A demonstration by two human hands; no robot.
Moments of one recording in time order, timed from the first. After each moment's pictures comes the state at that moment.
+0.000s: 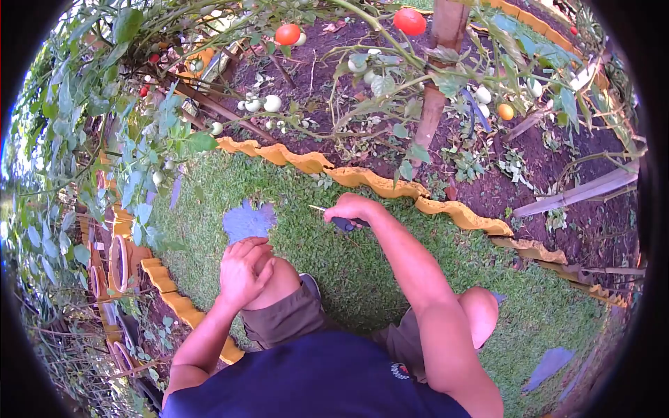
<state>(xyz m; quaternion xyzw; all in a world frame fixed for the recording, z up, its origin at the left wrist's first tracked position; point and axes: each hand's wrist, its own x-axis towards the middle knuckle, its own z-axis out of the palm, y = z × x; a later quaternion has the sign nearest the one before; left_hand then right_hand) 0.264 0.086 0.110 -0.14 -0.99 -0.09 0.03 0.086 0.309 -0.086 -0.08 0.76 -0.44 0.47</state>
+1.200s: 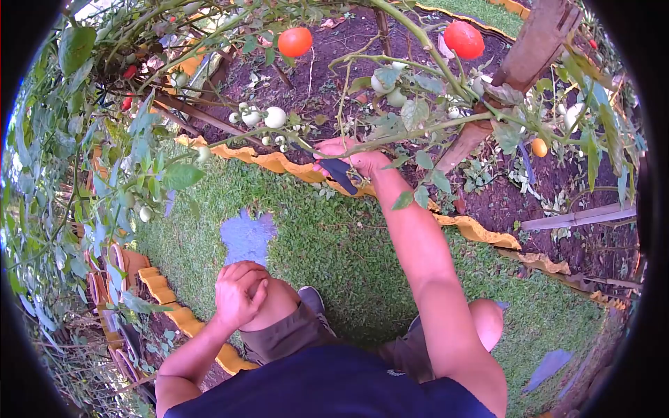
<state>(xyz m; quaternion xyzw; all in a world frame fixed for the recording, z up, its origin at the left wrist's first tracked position) 0.243 0.057 0.104 -0.14 -0.98 -0.13 0.00 -0.036 0.313 -0.032 -0.15 0.48 -0.77 0.38</state>
